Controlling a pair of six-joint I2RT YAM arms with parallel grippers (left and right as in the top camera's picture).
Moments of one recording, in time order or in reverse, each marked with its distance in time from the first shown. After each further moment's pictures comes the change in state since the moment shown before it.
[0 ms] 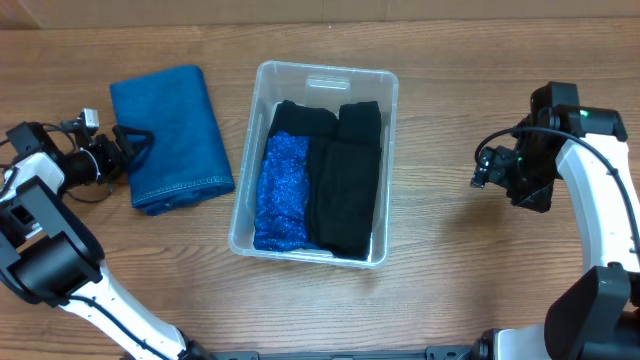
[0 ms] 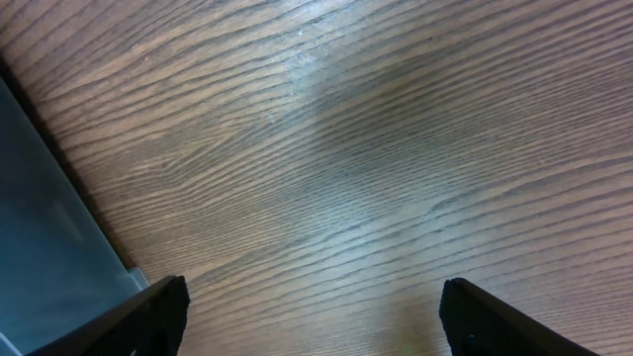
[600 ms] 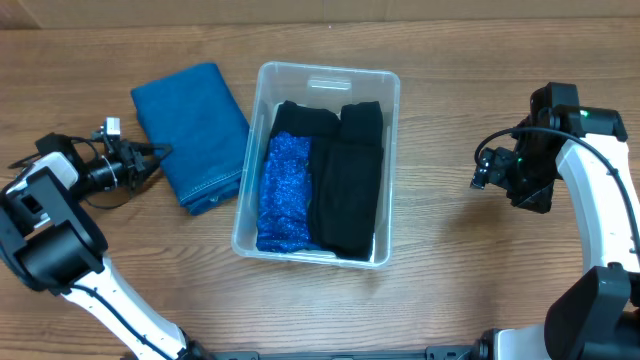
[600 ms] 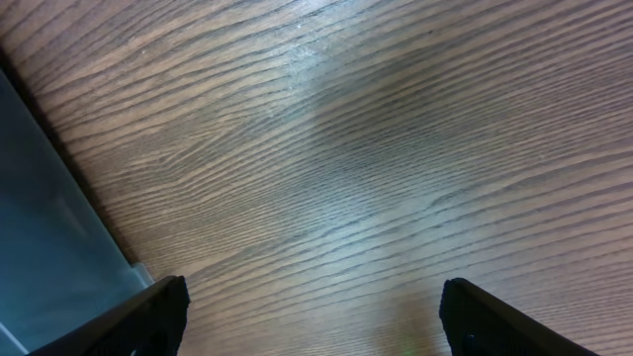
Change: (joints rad) left arm -0.035 0.047 -0.009 -0.192 0.278 0.031; right arm 0.000 0.000 0.000 -0.010 0.000 -0.005
